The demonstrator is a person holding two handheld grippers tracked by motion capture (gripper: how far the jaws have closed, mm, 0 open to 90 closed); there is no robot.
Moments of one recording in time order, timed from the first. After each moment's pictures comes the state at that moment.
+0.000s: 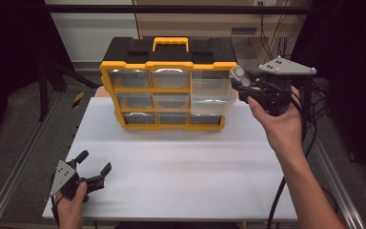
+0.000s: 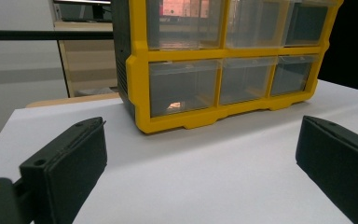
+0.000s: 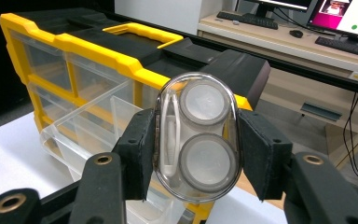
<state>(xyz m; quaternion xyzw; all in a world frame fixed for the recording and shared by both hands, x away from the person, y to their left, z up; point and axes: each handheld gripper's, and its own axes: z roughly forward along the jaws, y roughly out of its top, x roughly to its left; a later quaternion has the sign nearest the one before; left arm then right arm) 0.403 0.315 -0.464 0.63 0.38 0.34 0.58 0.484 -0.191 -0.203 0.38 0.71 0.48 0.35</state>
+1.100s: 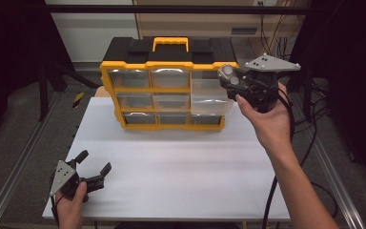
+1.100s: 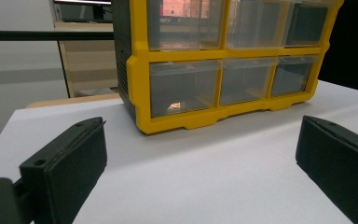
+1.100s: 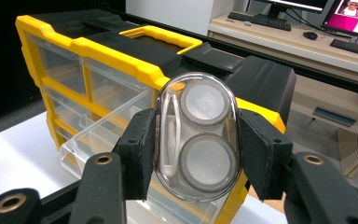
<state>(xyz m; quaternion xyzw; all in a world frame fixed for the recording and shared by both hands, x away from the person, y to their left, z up) 0.404 0.315 -0.464 0.63 0.38 0.34 0.58 0.492 -0.169 -0.202 0.37 0.72 0.49 0.34</state>
